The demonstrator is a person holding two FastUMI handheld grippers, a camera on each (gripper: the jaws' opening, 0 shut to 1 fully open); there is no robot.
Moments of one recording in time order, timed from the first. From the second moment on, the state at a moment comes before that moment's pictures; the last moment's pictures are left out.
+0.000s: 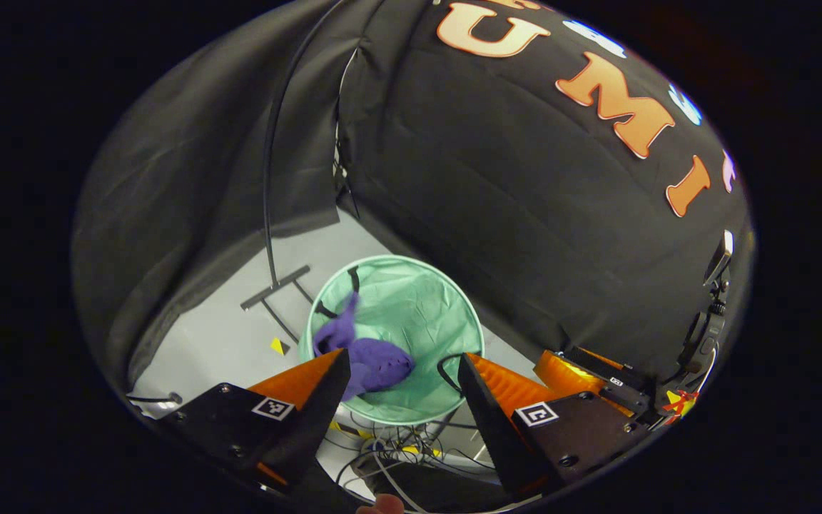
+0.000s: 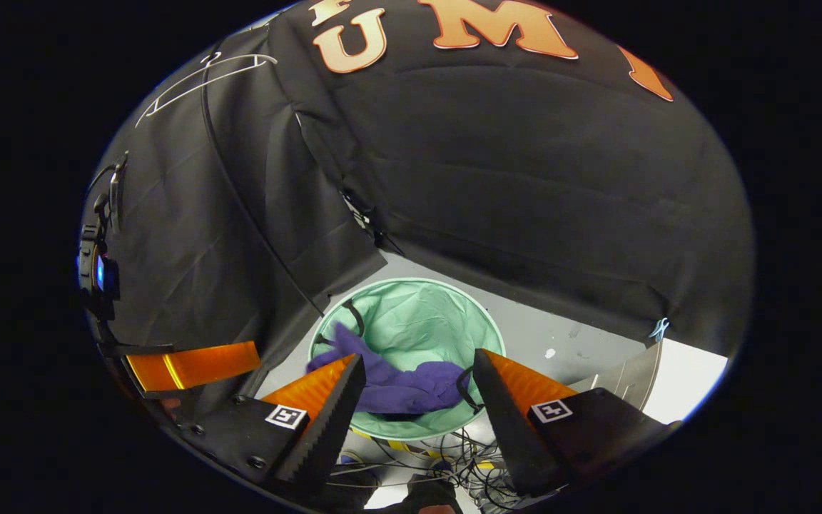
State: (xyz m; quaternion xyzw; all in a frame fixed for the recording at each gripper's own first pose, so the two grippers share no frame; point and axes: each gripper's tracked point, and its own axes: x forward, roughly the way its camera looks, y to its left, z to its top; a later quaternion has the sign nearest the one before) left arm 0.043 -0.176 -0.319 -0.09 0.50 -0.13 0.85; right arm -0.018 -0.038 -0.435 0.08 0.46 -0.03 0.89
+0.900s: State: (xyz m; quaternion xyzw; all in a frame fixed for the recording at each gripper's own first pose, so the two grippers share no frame) left arm 0.074 -0.140 -0.001 -0.09 0.12 -0.08 0.99; right arm 0.028 -0.040 -0.085 0.02 0.11 -0.06 0.99
